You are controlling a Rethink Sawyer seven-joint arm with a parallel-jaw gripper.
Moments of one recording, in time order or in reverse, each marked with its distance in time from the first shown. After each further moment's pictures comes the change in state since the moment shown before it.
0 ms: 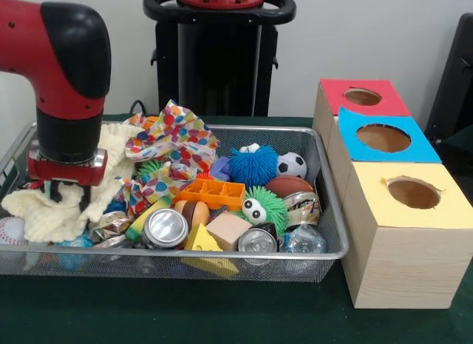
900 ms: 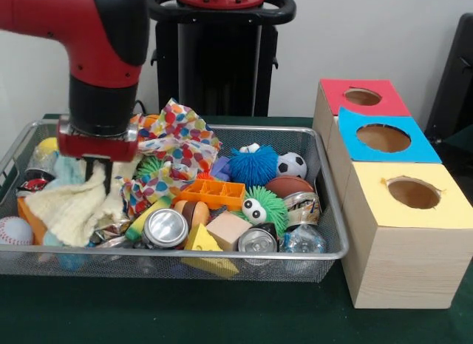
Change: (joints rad) arm 0.089 -0.126 -0.006 0.098 0.022 0.000 0.000
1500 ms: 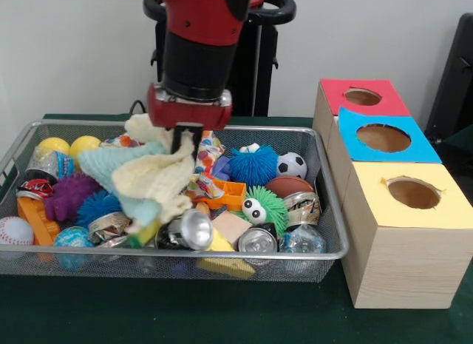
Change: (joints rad) arm 0.196 -0.123 -0.043 0.091 0.129 0.014 0.000
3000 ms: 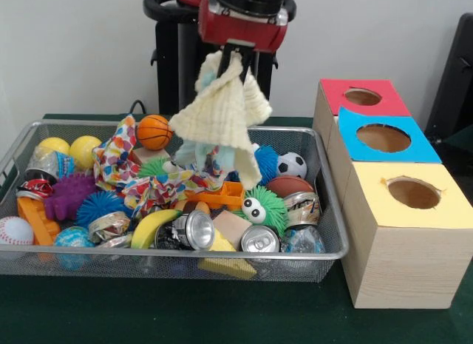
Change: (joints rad) arm 0.179 -0.193 -0.137 0.055 0.216 0.209 0.000
